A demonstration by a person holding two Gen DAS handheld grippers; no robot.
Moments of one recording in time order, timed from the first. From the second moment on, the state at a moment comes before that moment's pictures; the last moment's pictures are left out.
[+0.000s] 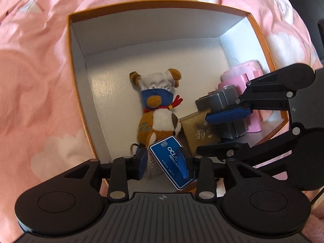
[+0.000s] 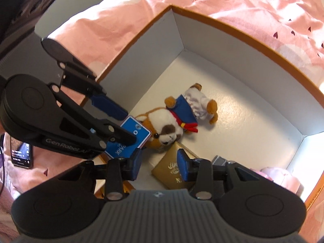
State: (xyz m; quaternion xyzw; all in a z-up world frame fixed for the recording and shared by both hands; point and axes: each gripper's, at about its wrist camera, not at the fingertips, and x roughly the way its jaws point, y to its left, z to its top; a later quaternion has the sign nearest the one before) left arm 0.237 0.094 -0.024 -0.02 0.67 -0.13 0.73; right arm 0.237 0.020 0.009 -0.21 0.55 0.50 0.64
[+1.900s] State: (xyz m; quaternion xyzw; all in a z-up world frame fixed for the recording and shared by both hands) left arm 0.046 0.097 -0.015 -0.10 0.53 0.02 0.84; right arm 0.080 -0.045 -0.005 -0.09 0.54 0.32 0.77
